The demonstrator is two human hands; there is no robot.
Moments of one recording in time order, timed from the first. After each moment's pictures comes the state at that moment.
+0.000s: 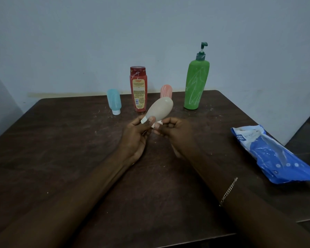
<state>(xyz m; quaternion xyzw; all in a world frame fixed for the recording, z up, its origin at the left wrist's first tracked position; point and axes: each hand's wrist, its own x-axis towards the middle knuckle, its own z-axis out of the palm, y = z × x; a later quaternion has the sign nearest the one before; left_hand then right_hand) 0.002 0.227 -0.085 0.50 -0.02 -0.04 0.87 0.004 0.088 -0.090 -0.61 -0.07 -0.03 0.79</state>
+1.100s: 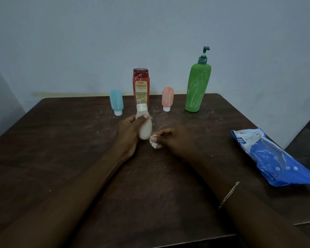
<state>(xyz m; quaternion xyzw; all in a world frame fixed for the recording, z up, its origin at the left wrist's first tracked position) 0.013 0.244 -0.081 0.56 0.00 0.00 0.83 0.000 0.079 -0.093 -0.80 -0.12 0.03 0.59</state>
